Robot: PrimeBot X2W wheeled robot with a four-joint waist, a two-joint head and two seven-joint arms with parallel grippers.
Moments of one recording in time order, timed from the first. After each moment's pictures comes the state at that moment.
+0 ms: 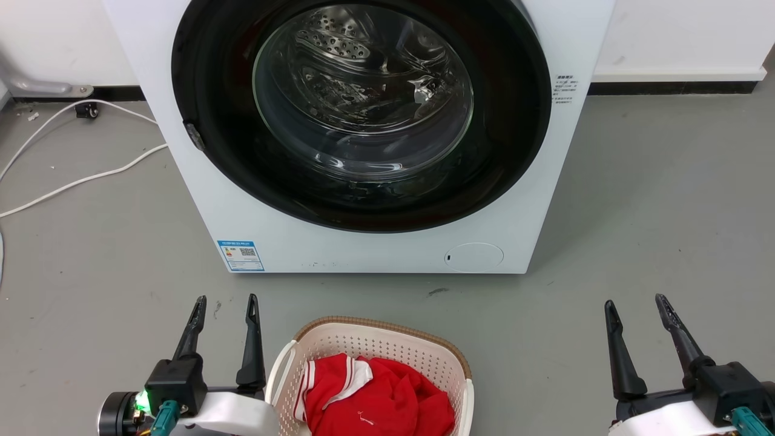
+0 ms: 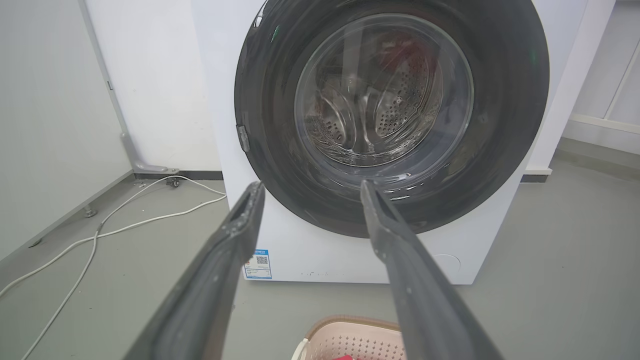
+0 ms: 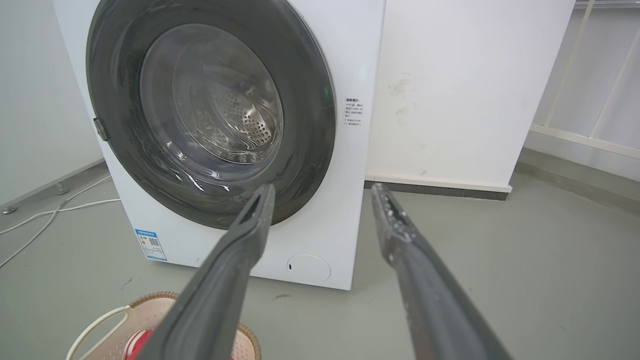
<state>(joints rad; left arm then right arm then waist) 0.01 0.05 -0.01 0.10 -0.07 -0.01 -0.25 0.08 -0.05 -0.04 0.04 0.01 0.13 -0.25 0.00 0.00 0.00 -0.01</state>
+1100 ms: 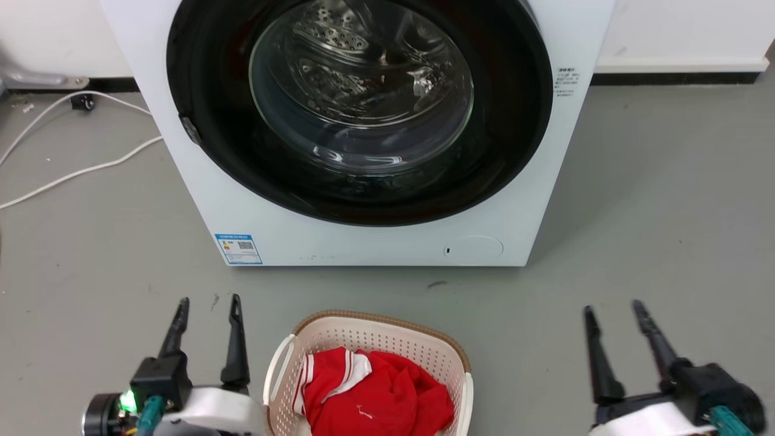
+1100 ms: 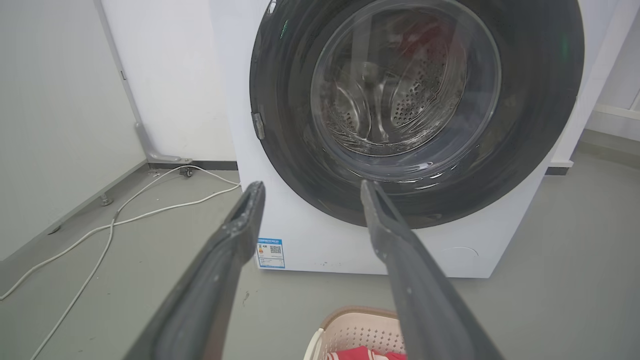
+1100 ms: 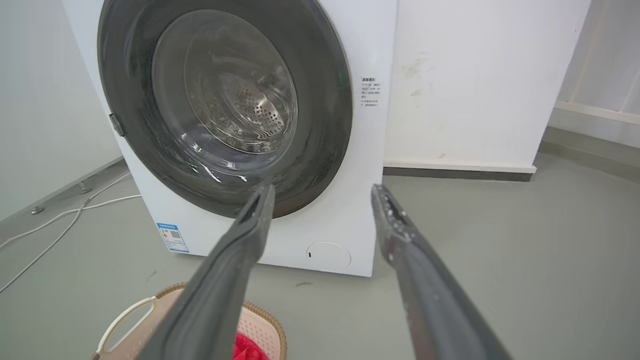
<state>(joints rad) 0.01 0.05 0.03 0.13 -0.06 -0.02 -0.26 0.08 -0.05 0.01 0.06 0.06 0.13 -0.26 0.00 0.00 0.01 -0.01</state>
